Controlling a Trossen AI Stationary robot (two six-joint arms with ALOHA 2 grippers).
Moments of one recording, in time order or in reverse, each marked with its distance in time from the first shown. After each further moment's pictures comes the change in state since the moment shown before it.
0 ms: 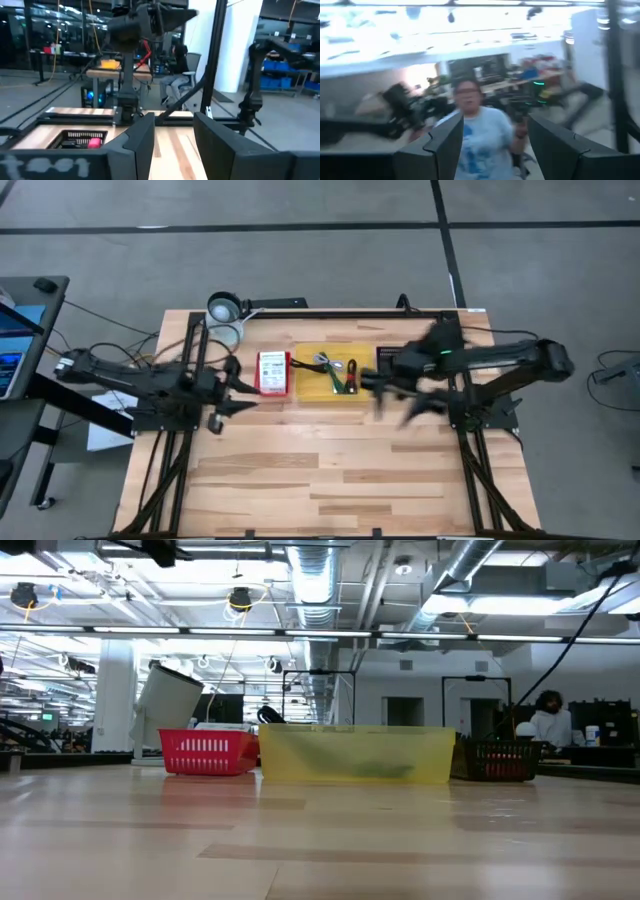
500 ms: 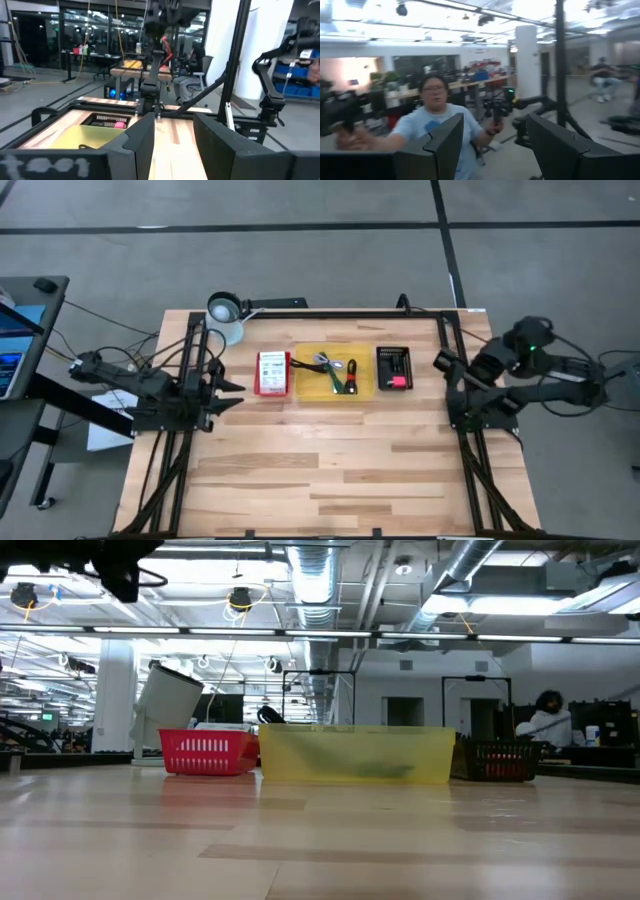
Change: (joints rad) left arm -0.117 -0.363 -0.185 -0.175 -0.239 0.006; right arm -0.104 -0.728 -0.174 -0.716 0.147 -0.270
